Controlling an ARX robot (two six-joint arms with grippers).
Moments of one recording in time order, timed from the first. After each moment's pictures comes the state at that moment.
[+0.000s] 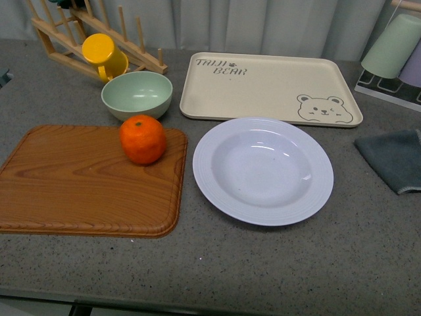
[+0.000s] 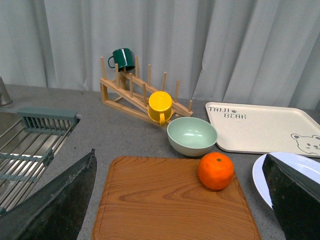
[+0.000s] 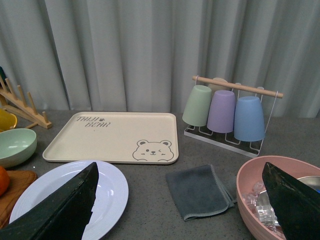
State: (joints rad) left arm 0.00 0.00 0.02 0.00 0.00 0.00; right arm 0.00 0.00 0.01 0.00 0.00 -0.01
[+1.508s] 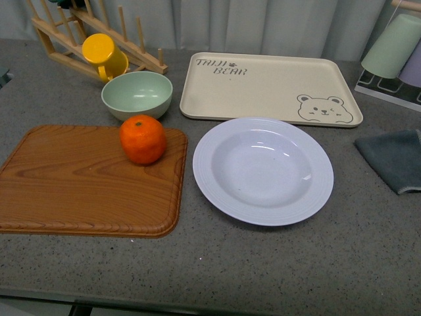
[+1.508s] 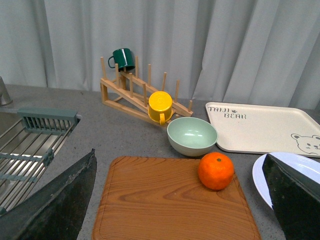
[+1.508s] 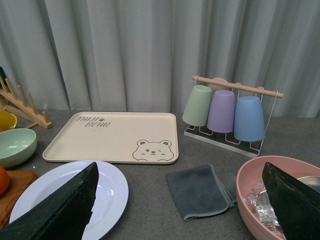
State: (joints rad) left arm 0.00 0.00 0.02 0.00 0.00 0.00; right arm 0.00 0.00 0.01 0.00 0.00 -0.01
